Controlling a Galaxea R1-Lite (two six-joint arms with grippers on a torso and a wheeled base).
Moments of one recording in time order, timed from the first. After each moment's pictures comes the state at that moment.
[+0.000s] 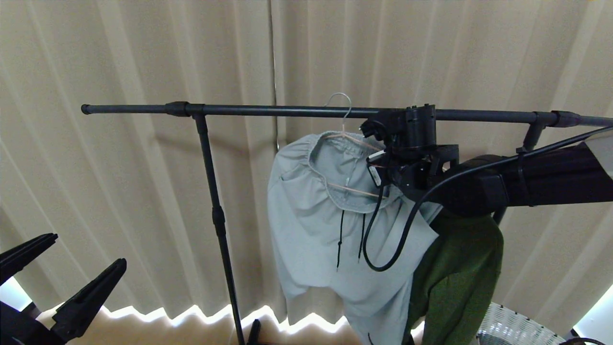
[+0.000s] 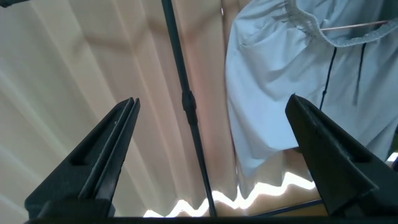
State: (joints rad) left arm -0.24 0.87 -0.11 -0.77 0.02 0.19; right arm 0.55 2.05 -1.43 -0.25 -0.67 -0.21
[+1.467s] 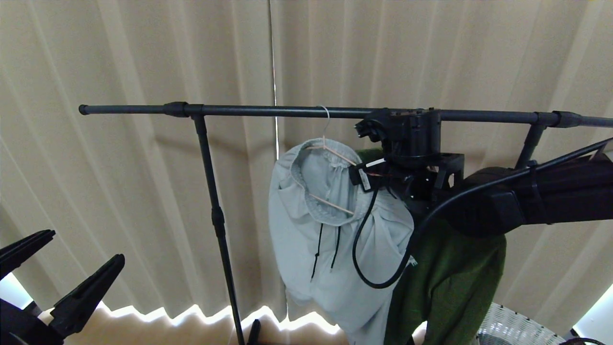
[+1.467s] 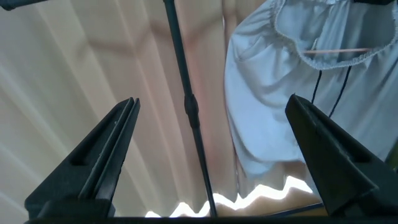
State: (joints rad) left arm -0.24 0.87 -0.12 -0.77 0.02 0.18; right arm 0.61 1.99 -1.31 -0.39 -0.55 -0.12
